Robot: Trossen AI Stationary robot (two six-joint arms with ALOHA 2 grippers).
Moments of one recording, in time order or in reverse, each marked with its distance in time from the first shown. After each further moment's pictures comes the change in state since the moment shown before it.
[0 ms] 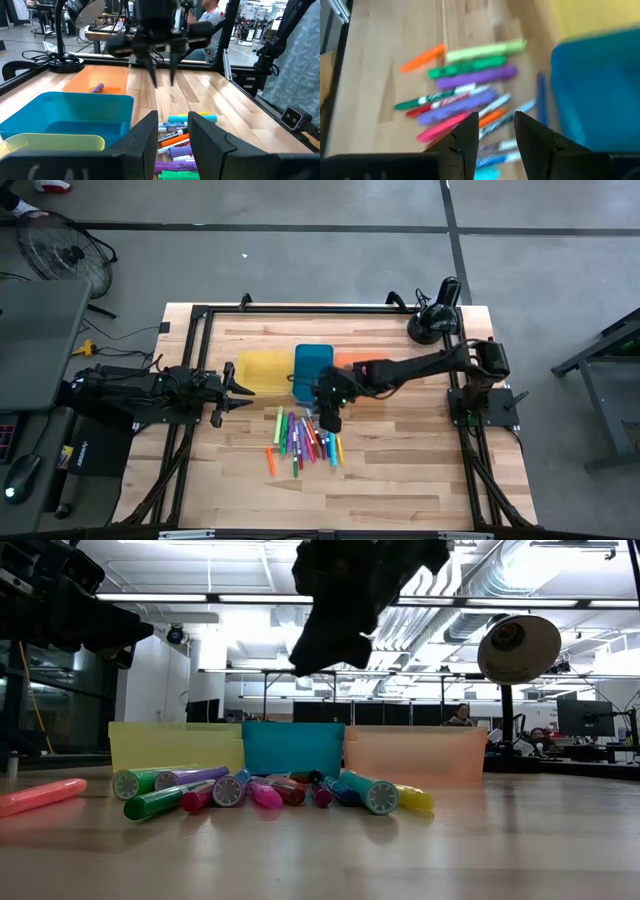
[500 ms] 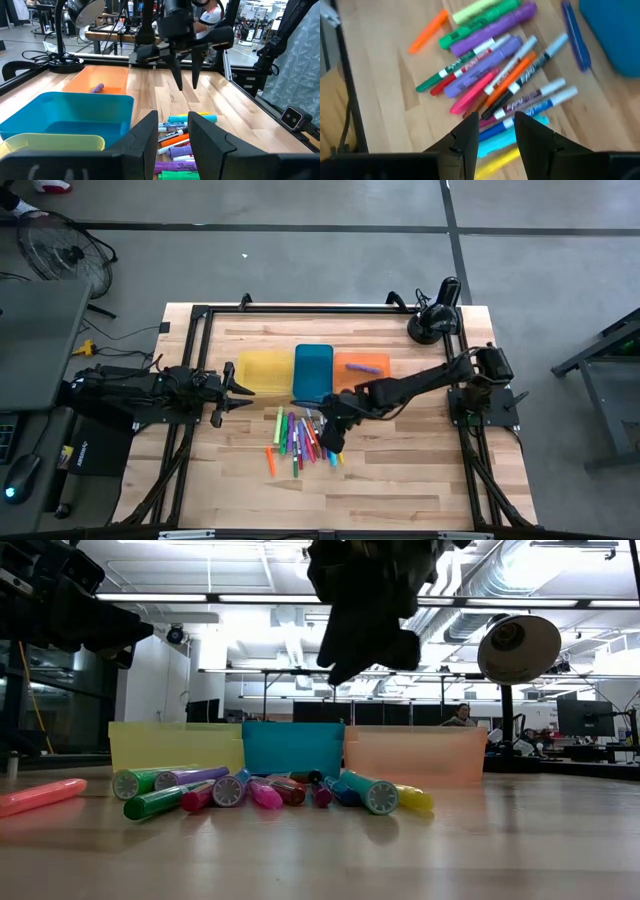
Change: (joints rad) left arm 0.000 0.000 0.000 0.000 0.000 0.000; right arm 0.136 0.000 0.000 -0.117 0.077 0.384
